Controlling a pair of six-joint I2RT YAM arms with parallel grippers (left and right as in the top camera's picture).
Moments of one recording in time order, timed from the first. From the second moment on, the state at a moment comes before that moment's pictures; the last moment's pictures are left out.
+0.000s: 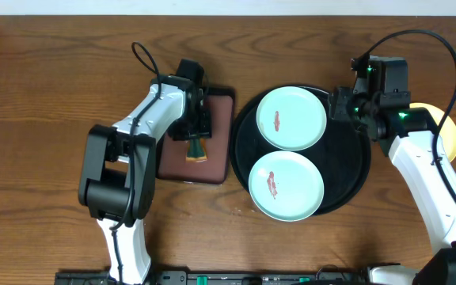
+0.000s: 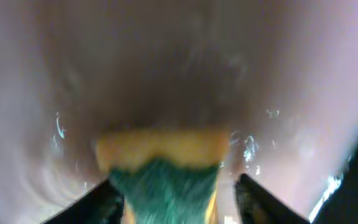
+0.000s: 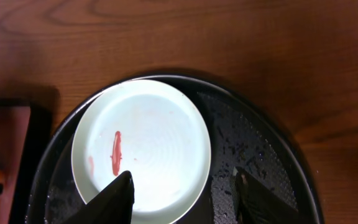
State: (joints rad) left arm -0.26 2.05 1.43 -0.91 0.12 -0.30; right arm 0.11 1.49 1.15 -0.53 -0.10 0.23
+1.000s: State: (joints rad) left arm -0.30 1.93 1.29 -0.94 0.12 -0.35; right arm 0.11 1.49 1.15 -0.54 -0.11 0.23
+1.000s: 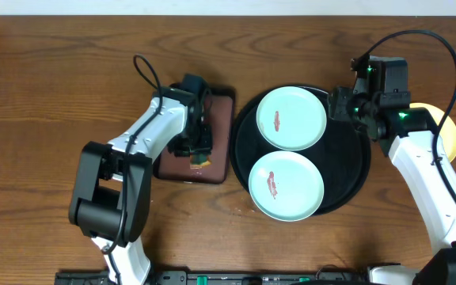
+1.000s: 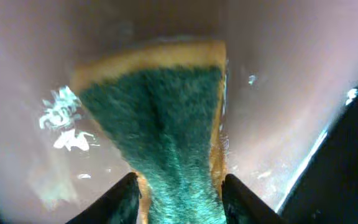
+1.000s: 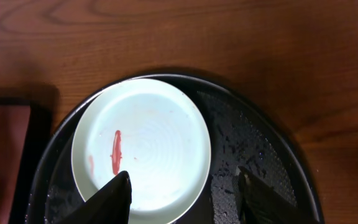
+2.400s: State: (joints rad) left arm -0.30 1.91 1.59 -0.85 0.24 -0.41; right arm 0.08 1.91 1.39 -0.62 -0.15 0.04
